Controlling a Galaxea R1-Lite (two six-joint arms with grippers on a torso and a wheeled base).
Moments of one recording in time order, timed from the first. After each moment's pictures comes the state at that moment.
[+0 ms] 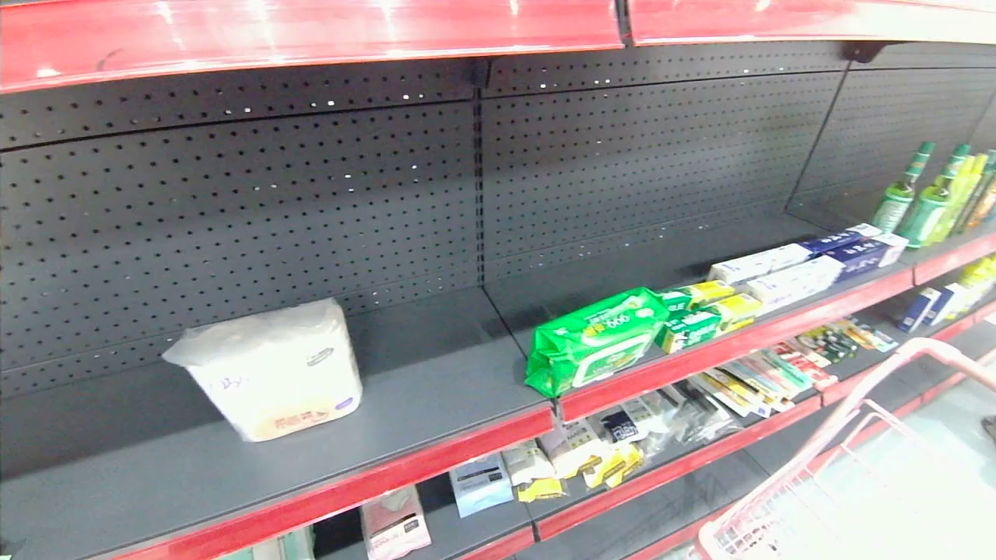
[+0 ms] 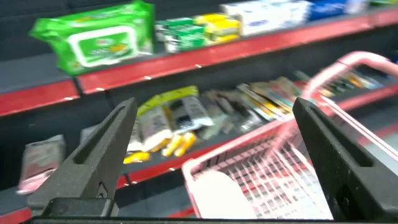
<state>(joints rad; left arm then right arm) 0.00 0.00 0.00 0.00 0.01 0.01 0.00 0.00 0.00 0.00 -0.03 0.00</state>
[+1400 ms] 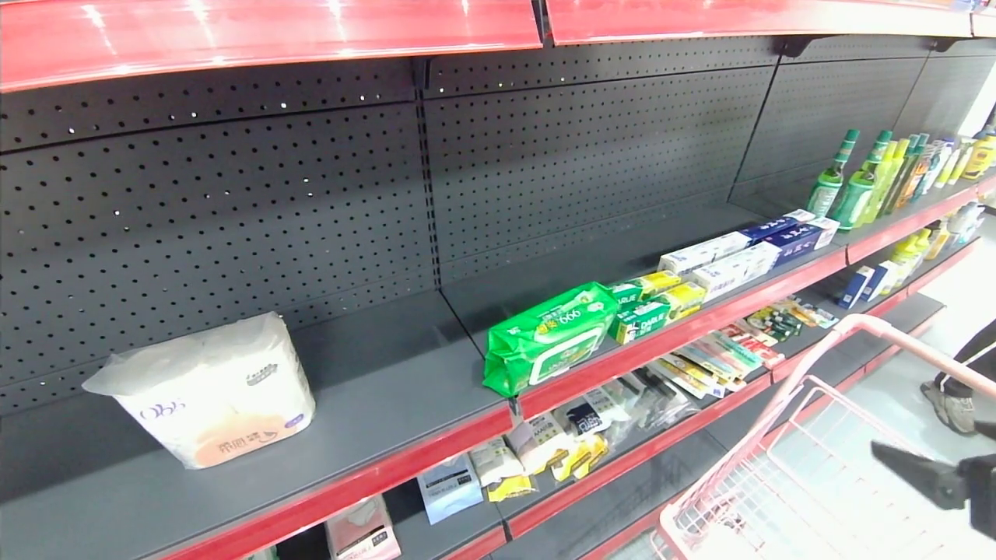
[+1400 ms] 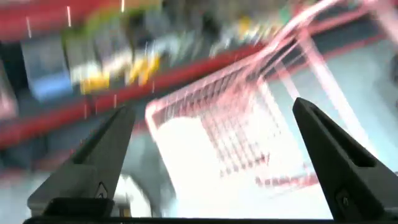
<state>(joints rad) 0.00 0.00 0.00 0.00 0.01 0.01 0.06 0.99 -0.41 -0.01 -0.09 -0.12</state>
